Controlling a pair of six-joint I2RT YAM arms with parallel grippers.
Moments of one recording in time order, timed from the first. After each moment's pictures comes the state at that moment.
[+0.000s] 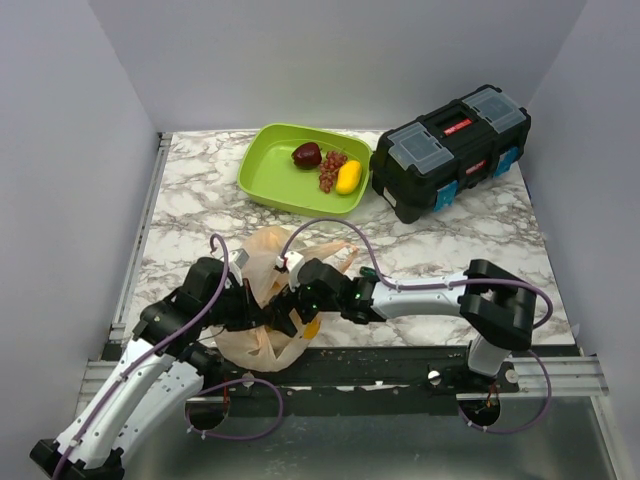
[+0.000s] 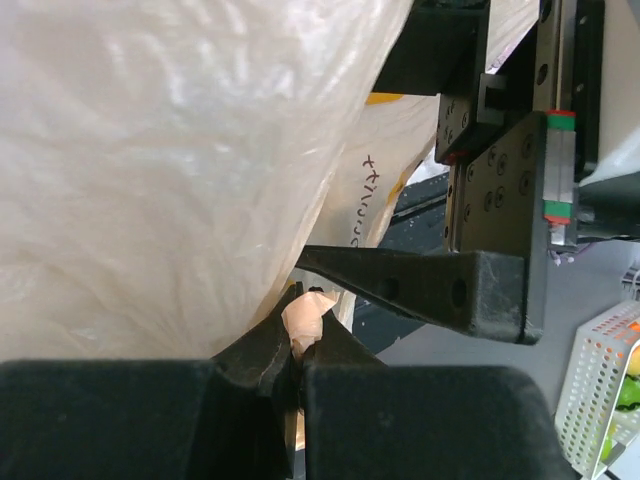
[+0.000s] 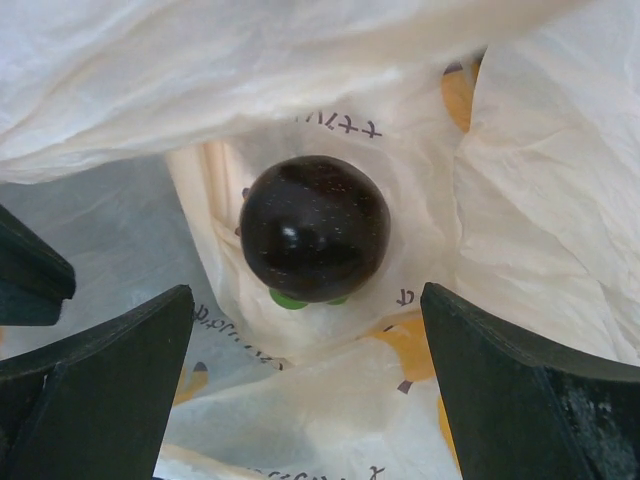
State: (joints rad) left arm -0.53 0.54 0.64 -0.94 0.29 -0.66; right arm 1.20 1.71 0.97 0.13 -0.07 0.33
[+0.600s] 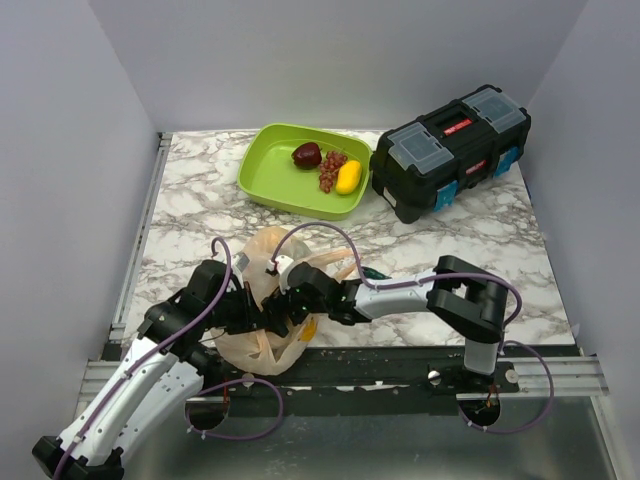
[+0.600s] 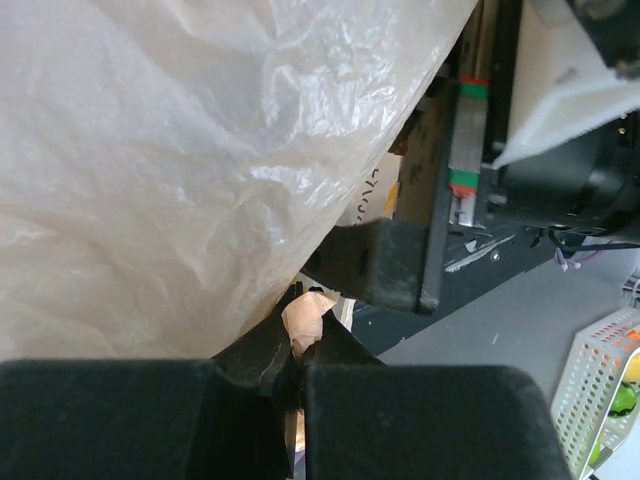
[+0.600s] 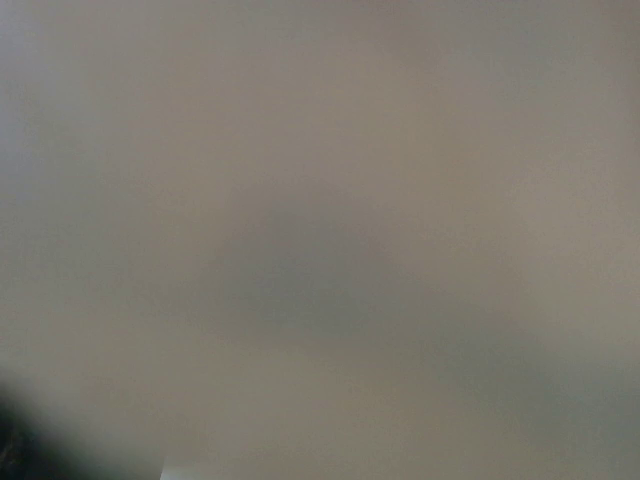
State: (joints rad) left arm -0.54 0.53 0.58 -0.94 0.28 -0.70; right arm 1.20 1.86 1.00 0.25 -0.07 0.34
